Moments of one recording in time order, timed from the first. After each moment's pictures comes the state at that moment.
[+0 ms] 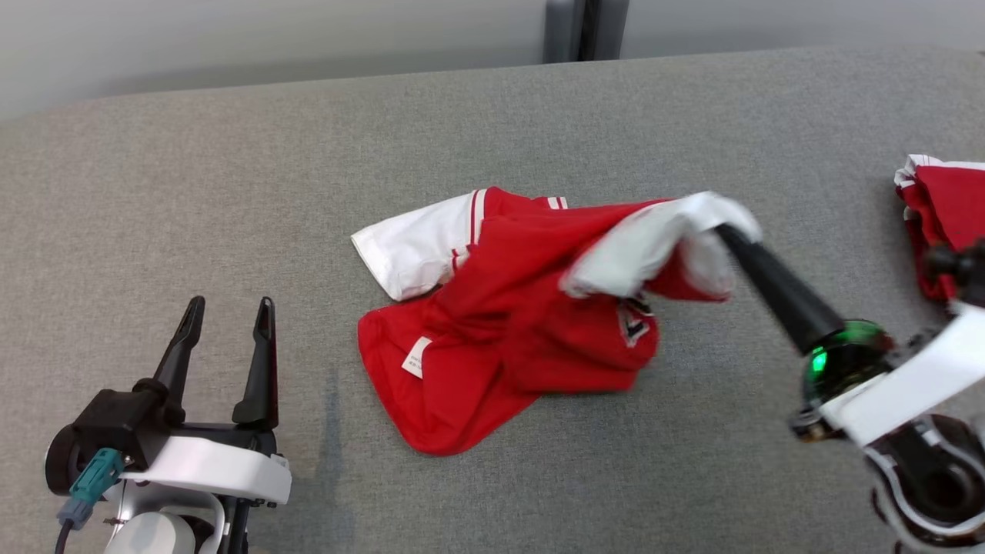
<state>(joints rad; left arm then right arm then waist) -0.10 0.32 -0.26 -0.01 -0.47 0.18 -0.19 -0.25 -0.23 0.20 -0.25 1.23 0.13 0.29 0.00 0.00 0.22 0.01</state>
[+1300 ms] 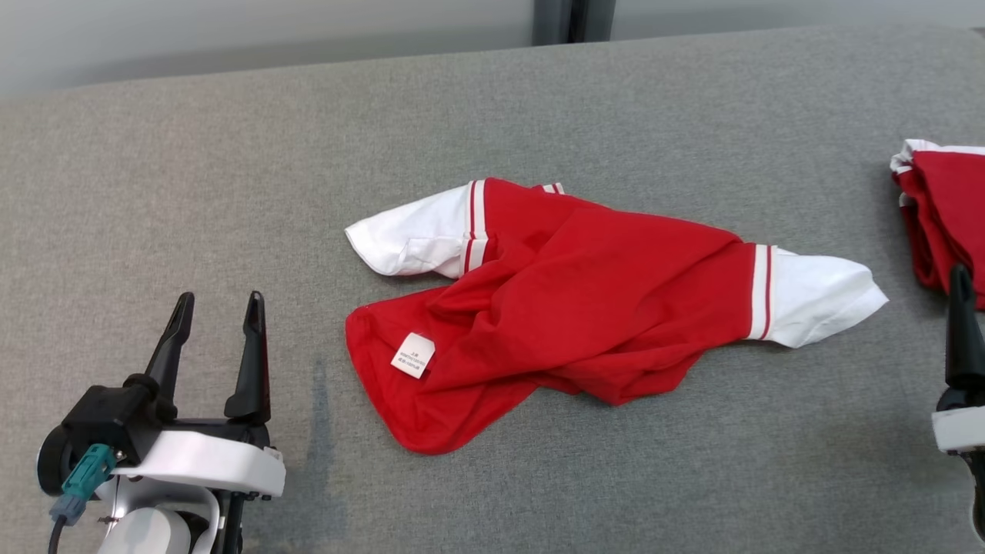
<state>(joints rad) -0.12 0.33 -0.26 0.00 -0.48 0.21 -0.19 -0.18 -0.35 0.01 0.32 0.77 0.13 -0.26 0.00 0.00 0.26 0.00</state>
